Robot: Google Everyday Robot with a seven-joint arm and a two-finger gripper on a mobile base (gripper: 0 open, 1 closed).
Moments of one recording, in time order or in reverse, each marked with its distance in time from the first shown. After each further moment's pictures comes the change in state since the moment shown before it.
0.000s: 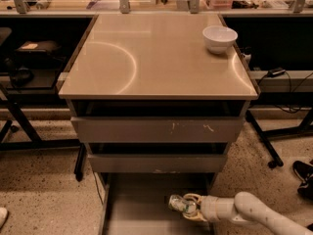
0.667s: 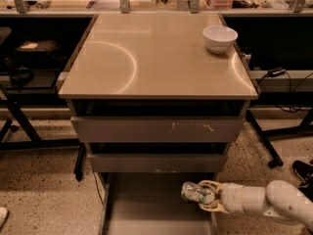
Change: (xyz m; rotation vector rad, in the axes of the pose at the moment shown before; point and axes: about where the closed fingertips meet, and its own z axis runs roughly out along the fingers) arm -0.121 -0.019 -0.136 0.064 0.021 -0.188
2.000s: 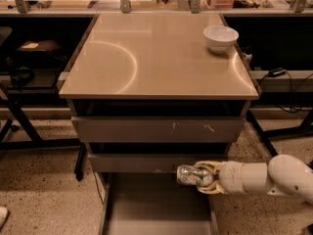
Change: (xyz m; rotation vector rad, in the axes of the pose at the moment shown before) arm -0.090 -0.056 -0.041 -0.006 0.052 -0.183
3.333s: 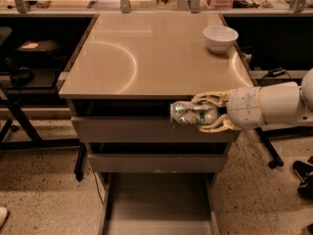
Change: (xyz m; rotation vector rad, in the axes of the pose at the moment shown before) arm -0.170 -0.172 -0.115 0.063 -0.038 -0.246
